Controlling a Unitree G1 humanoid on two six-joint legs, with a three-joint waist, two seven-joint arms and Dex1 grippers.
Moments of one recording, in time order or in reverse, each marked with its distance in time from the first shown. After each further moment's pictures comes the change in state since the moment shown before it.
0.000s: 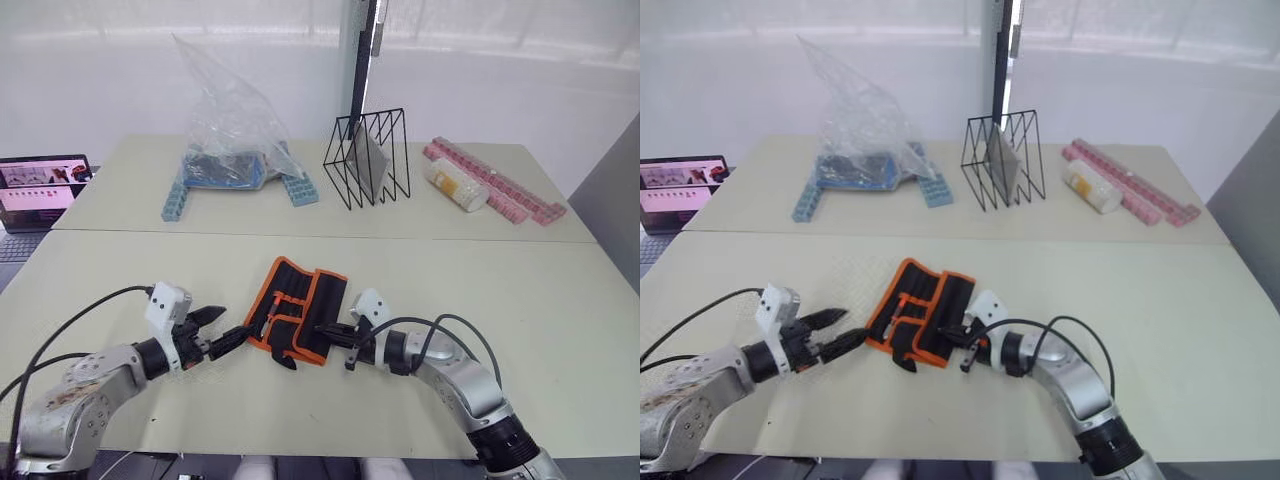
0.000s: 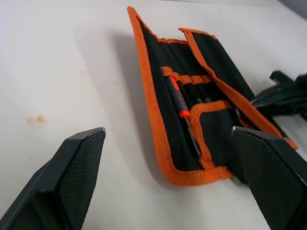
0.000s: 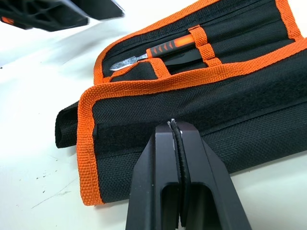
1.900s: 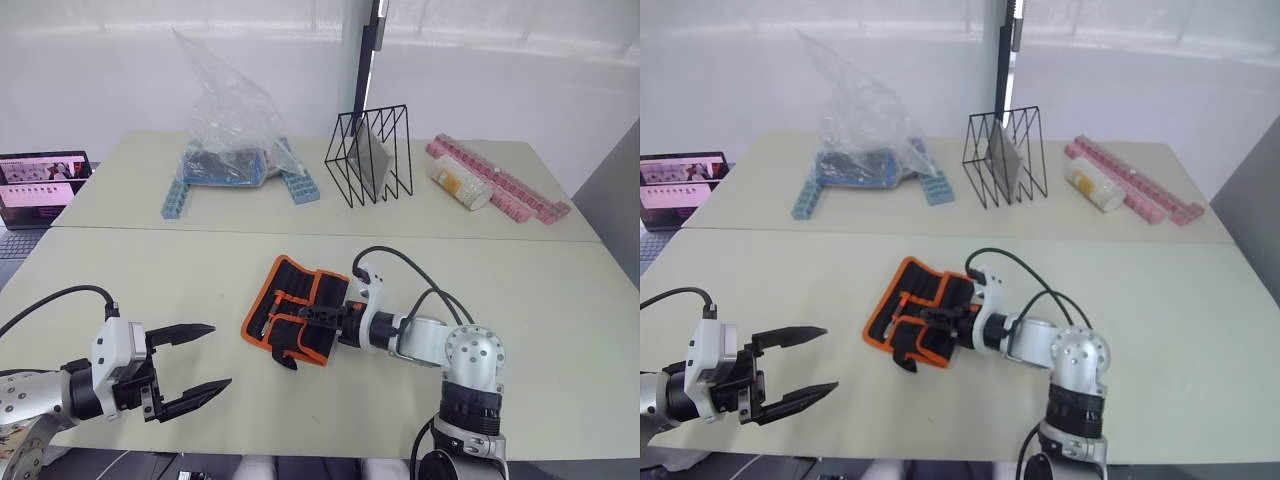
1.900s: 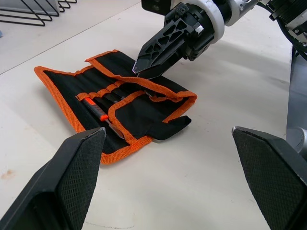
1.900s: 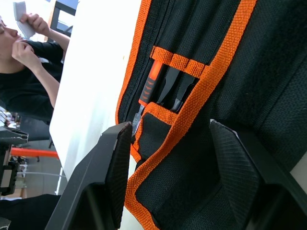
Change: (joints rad) left arm 0.337 0.182 0.205 -0.146 0.066 -0.518 -0.509; right arm -0.183 0.444 -0.596 -0.095 0.635 1.057 -0.798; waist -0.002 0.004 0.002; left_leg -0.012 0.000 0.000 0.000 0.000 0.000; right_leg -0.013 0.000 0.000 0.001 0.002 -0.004
